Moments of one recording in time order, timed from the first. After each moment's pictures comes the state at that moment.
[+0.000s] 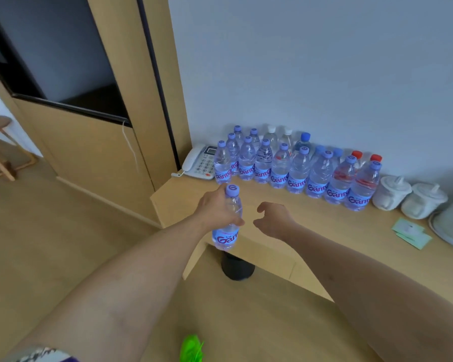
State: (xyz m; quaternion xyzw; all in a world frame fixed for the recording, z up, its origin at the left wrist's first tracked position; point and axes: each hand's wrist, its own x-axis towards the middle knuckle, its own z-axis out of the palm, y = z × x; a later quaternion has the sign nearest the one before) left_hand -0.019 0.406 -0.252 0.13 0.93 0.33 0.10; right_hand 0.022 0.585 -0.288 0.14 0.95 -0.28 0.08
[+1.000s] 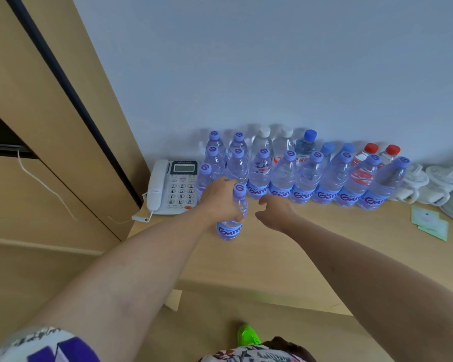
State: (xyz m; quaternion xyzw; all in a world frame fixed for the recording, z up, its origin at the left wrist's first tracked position) left_hand -0.287 0.467 -0.289 0.36 0.90 0.19 0.15; right_hand -0.185 0.614 -0.333 0.31 0.91 -0.27 0.07
